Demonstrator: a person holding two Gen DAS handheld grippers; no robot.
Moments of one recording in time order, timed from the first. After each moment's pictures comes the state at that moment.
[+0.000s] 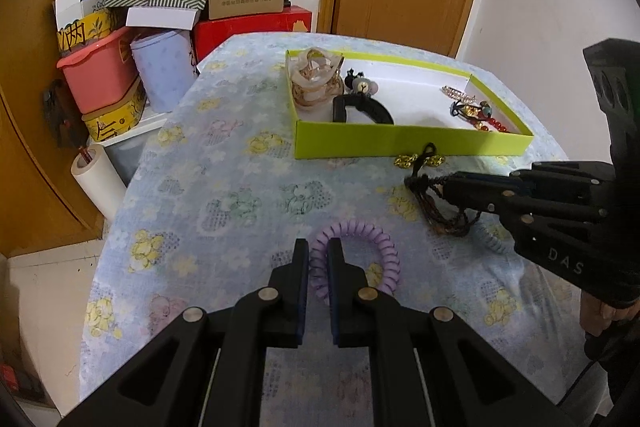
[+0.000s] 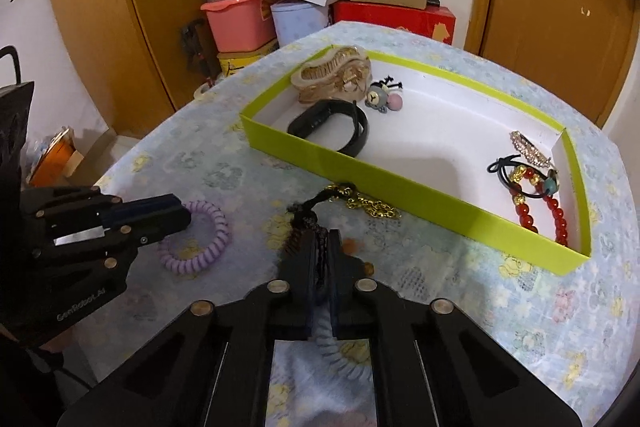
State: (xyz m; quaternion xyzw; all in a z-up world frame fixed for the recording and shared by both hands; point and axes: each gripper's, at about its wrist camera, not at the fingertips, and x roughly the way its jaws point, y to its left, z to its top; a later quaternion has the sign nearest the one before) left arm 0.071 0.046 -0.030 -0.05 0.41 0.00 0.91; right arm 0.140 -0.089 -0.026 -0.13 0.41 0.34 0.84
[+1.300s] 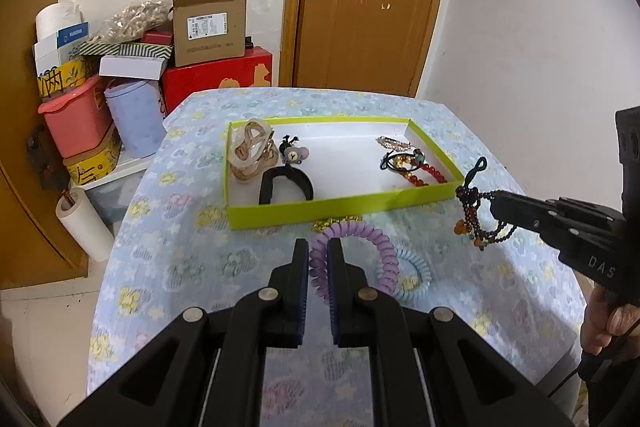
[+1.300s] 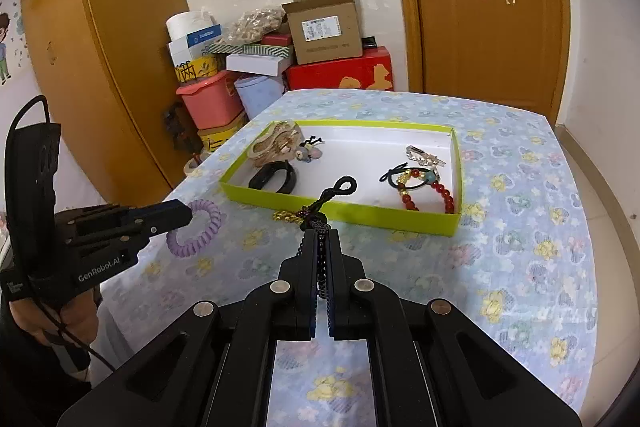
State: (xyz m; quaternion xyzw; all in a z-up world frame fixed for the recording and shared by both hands) left arm 0.071 0.007 0.032 -0.05 0.36 -0.05 0.93; right arm 0.112 -0.192 0.038 -0.01 0.36 0.29 0.89
